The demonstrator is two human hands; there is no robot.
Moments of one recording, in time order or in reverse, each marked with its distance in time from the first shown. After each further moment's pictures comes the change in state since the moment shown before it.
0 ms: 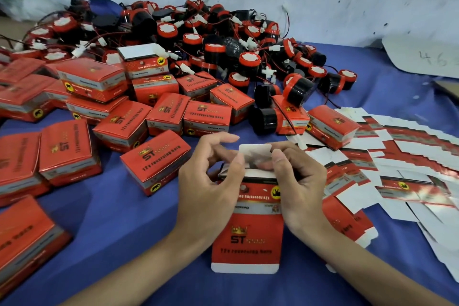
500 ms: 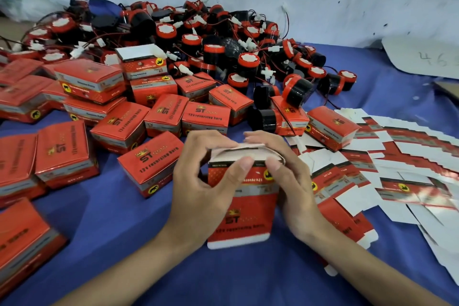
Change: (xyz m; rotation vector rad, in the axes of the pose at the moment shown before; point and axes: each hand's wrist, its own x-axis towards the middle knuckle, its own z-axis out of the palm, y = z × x) left_hand 0.005 -0.001 -0.007 0.064 -0.039 0.156; right_hand 0.003 -0.003 -0.007 0.248 -0.282 0.138
